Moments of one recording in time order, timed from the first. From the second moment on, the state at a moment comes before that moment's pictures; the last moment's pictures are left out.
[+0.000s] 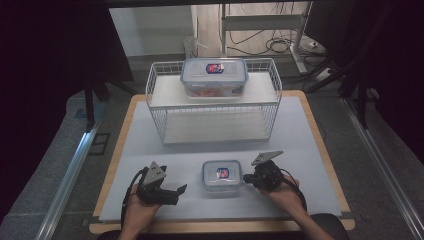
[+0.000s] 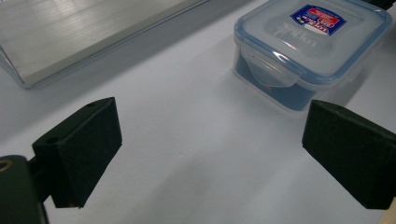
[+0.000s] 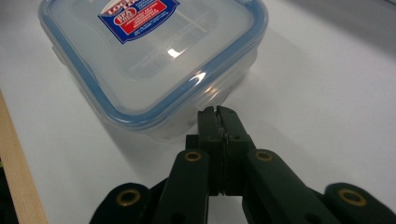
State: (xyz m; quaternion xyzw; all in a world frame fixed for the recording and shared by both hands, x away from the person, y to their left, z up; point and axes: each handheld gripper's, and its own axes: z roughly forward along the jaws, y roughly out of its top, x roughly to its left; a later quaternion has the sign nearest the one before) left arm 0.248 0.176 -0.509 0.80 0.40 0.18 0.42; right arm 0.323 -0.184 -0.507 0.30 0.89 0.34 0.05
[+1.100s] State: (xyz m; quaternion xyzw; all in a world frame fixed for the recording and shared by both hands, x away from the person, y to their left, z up) left arm 0.254 0.172 -0.517 0.81 0.42 0.15 0.37; right arm 0.336 -0.224 -0.514 0.31 0.88 0.36 0.09
